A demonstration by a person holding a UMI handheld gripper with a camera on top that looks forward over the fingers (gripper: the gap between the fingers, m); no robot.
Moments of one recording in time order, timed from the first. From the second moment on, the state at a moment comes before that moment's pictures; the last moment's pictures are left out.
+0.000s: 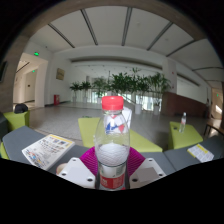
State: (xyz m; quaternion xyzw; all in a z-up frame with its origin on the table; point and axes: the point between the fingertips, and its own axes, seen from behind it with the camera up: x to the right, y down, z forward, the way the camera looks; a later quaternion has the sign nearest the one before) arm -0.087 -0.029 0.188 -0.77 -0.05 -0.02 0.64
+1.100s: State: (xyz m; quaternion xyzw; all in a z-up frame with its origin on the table) arm -0.048 -0.216 0.138 -0.83 -0.01 -0.06 0.56
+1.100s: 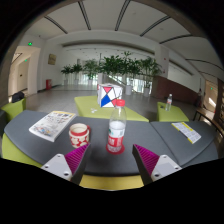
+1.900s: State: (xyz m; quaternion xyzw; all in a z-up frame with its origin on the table) arm -0.081 -0.399 0.169 -0.84 0.00 -0.06 0.54
